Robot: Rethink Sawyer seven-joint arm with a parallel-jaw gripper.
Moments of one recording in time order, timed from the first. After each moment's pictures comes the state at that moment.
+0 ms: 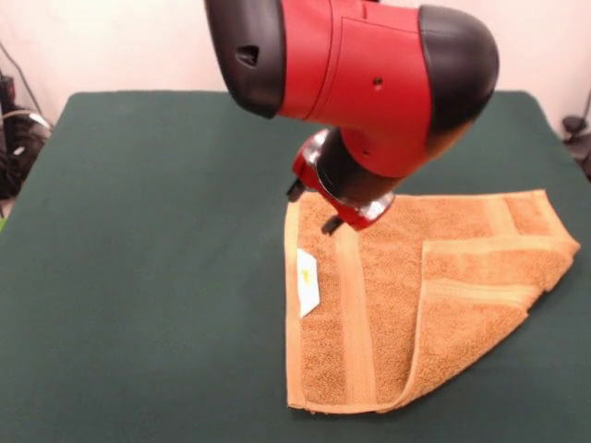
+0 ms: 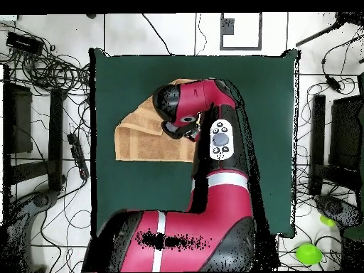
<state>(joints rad) -0.08 -0.20 0.04 0.93 -0.41 1.30 2.51</state>
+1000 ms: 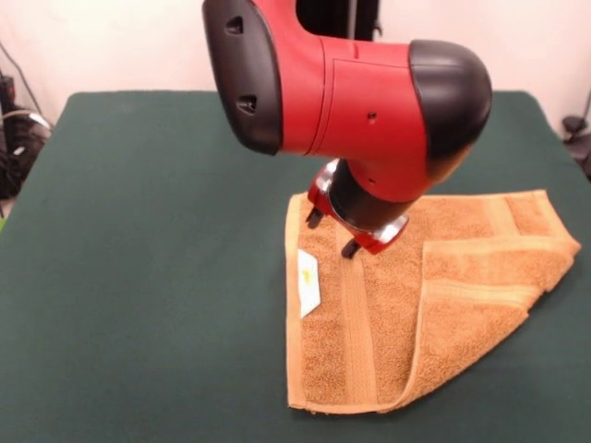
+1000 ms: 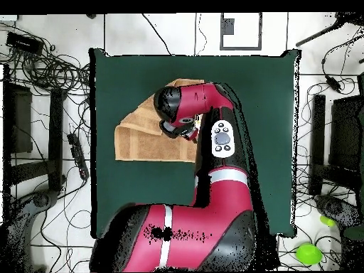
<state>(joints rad) -0.10 -0.16 0.07 0.92 -0.36 1.24 2.51</state>
